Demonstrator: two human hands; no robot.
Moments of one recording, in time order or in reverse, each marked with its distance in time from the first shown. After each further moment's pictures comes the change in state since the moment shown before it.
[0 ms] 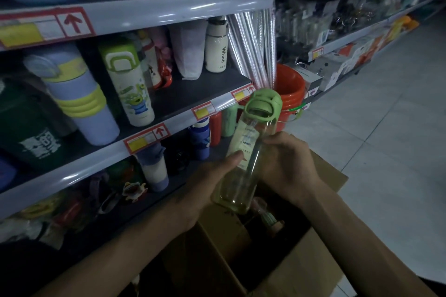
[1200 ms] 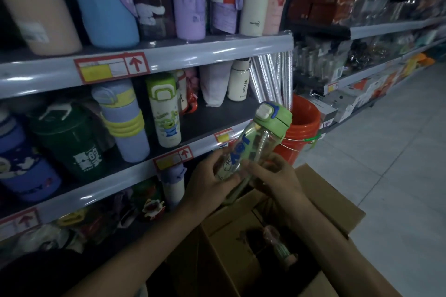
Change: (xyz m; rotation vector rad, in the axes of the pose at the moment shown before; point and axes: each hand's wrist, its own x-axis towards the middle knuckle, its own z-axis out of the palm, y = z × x) left_hand 0.012 0.021 -0.039 0.376 0.355 0.511; right_hand 0.009 0.012 0.054 -0.523 0.292 -0.120
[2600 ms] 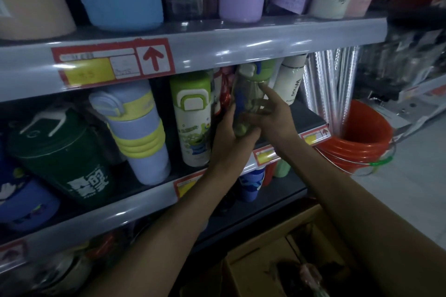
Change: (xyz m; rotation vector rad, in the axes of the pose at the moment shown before) left_hand 0.157 -0.031 -0.034 -0.143 0.311 -0.081; right_hand 0.250 -0.010 0.094 -0.152 -0.116 -0.361
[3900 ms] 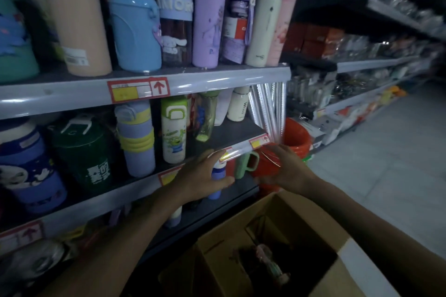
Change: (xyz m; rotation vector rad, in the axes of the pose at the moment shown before) left_hand -0.095 0.019 -0.052 0.661 -0.513 0.201; right_hand -0.174 -0.079 -0.117 -1.086 -0.146 0.064
